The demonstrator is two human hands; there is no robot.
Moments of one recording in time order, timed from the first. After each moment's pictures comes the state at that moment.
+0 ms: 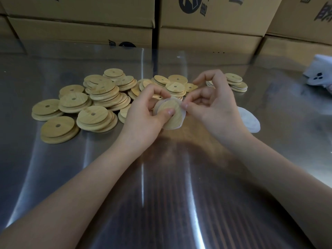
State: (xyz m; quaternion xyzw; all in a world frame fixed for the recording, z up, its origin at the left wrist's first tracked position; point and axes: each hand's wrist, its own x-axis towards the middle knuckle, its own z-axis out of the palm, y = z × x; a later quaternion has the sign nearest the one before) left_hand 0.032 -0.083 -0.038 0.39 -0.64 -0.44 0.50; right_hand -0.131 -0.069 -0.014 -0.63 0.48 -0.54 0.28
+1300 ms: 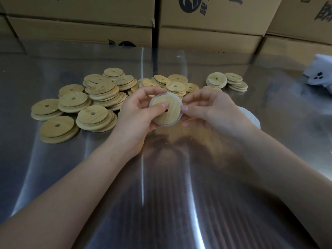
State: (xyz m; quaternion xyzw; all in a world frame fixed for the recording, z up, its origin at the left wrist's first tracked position) left_hand 0.038 -0.092 -0.043 0.36 -0.51 -0.57 0.54; right_hand -0.137 -0.073 -0.013 -0.53 0.50 -0.48 0.48
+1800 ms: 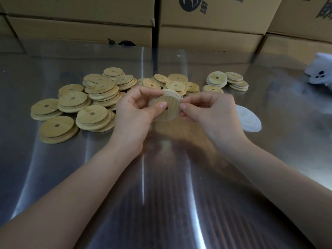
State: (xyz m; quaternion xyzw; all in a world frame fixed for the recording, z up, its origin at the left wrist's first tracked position) left_hand 0.035 -0.086 -0.041 0.37 -0.53 -0.48 0.59; right_hand -0.123 -0.069 -0.024 -0.55 0.55 -0.54 0.31
